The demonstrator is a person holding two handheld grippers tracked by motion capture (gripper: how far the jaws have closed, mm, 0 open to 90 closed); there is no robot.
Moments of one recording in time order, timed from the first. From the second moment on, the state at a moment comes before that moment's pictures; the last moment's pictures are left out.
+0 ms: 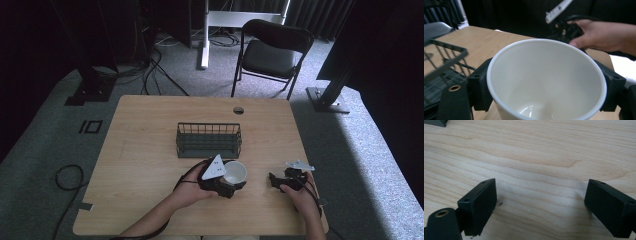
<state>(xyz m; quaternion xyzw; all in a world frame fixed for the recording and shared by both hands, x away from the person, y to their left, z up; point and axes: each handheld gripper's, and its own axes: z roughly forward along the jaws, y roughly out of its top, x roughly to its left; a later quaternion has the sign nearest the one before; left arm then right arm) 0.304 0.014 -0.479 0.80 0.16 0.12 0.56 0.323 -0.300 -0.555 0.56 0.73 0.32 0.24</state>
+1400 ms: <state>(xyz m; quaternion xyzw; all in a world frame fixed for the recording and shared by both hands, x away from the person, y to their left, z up) 0.371 0.057 -0.390 0.71 0.32 0.27 0.56 0.323 -0.300 -0.555 0.56 0.73 0.32 0.24</state>
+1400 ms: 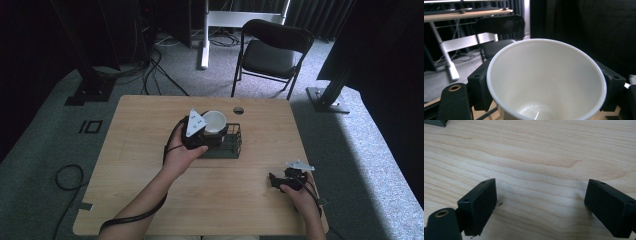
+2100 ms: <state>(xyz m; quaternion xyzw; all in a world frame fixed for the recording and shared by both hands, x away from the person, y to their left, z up) 0.409 0.085 -0.422 0.68 0.43 0.29 0.52 0.323 -0.300 -0.555 0.56 0.73 0.32 0.24</state>
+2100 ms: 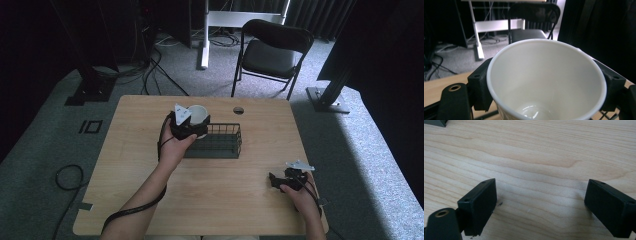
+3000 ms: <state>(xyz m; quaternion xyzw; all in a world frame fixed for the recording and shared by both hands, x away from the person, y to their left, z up) 0.423 0.073 -0.473 0.72 0.42 0.27 0.49 0.323 -0.300 -0.555 0.56 0.73 0.32 0.24</state>
